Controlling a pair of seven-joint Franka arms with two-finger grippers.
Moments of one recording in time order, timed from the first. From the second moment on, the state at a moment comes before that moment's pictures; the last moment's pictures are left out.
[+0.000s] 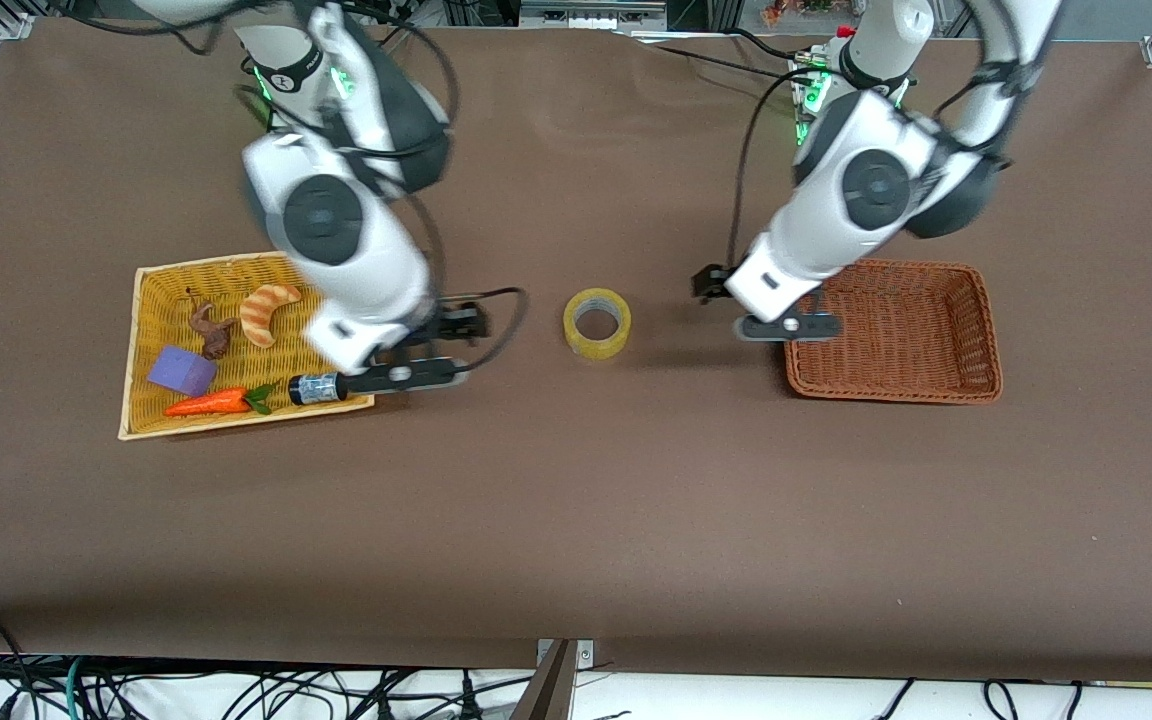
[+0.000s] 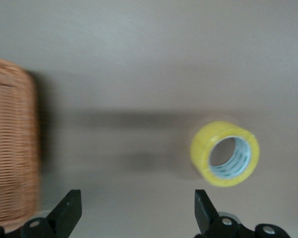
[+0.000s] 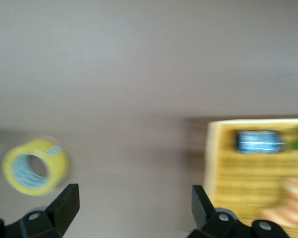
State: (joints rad) left arm -0.17 0.27 -0.37 -1.96 -0.14 2.20 -0.55; right arm 0.24 0.48 0.26 -1.34 -0.09 1.74 0.37
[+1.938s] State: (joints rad) left arm -0.28 0.40 -0.23 -1.85 -0.13 2.14 -0.49; right arm -0.08 0.04 -0.01 -1.60 -0.02 1.58 0.17
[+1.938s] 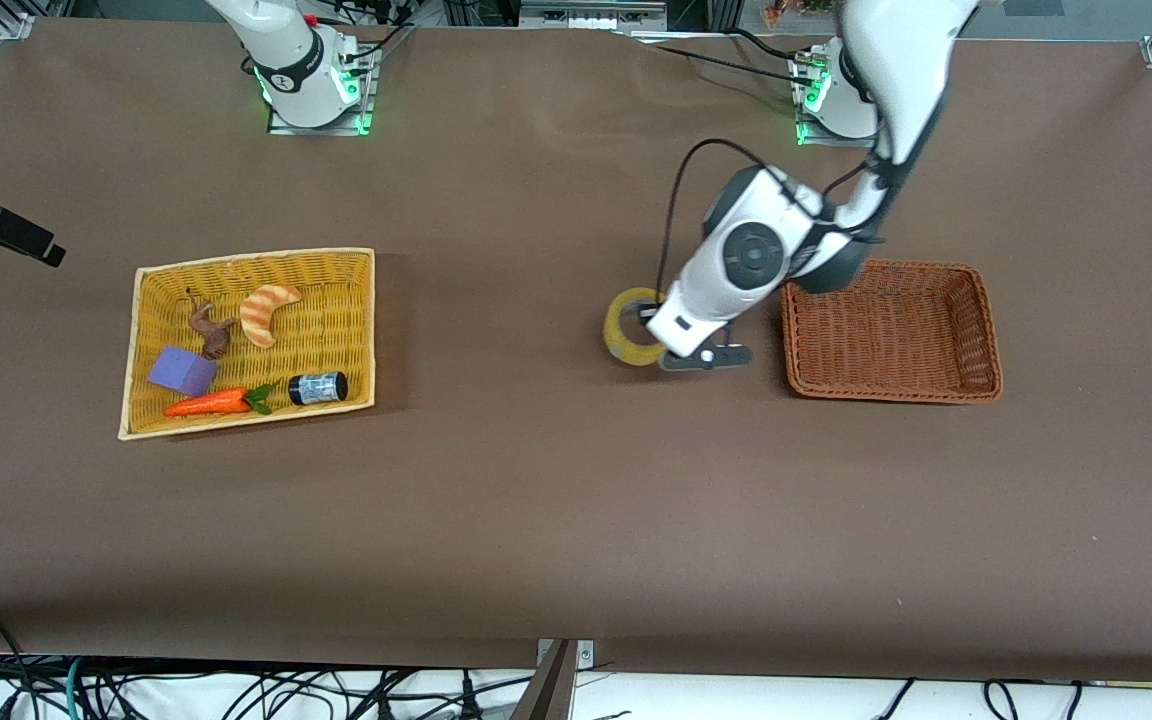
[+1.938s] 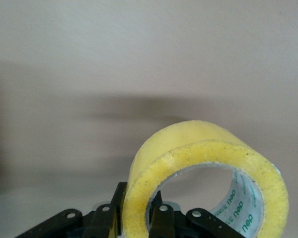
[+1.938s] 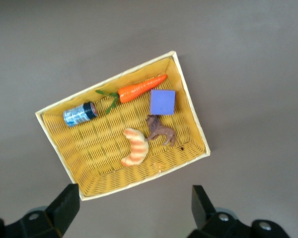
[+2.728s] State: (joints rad) left arm -0.02 0.24 -0.08 -2.16 0.00 2.22 0.20; right arm -0.09 0.06 -0.02 -1.60 -0.02 1.58 0.17
